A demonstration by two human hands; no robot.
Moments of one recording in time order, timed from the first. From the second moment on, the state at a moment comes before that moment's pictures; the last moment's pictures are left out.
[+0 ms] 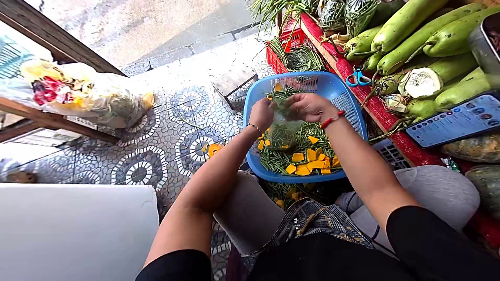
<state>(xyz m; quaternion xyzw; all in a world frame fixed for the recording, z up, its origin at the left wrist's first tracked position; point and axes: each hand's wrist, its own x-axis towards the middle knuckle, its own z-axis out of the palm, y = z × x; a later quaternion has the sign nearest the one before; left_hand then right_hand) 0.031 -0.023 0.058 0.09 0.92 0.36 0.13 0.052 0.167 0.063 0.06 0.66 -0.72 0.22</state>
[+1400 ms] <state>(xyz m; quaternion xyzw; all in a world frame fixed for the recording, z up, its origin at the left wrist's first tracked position) 0.028 -0.027 0.076 0.27 0.89 0.13 0.33 -0.038 0.330 -0.146 0.23 0.92 -0.24 0.21</state>
